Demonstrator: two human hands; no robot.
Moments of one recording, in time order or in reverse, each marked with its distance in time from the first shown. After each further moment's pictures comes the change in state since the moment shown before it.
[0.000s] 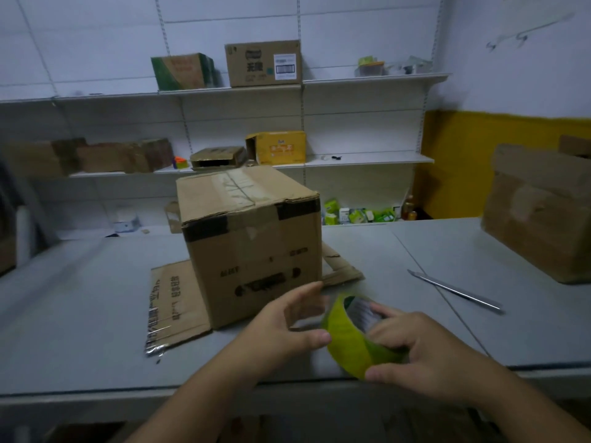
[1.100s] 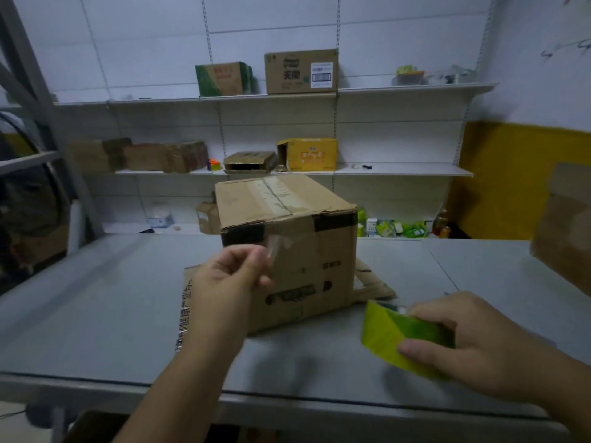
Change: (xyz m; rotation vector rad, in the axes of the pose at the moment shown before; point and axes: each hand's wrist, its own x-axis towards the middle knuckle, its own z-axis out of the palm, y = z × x) left_hand -0.031 0.069 -0.031 -0.168 0.835 0.284; right_hand 0.020 -0.042 -0.040 -0.078 0.041 0.003
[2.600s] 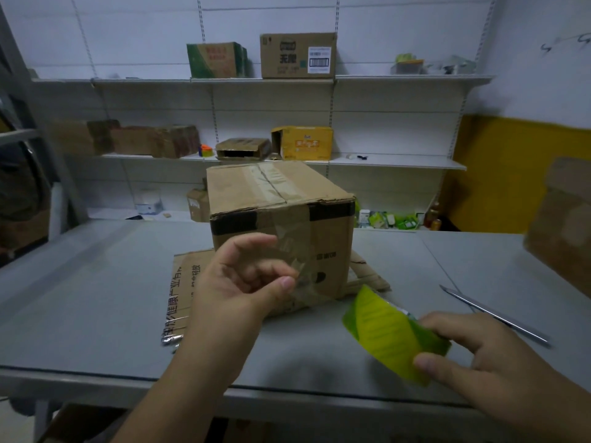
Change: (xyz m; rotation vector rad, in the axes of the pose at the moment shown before) left_hand -0.024 0.008 0.007 -0.080 -0.198 0.049; right_hand -0.021 0.010 0.016 0.130 0.132 -0.004
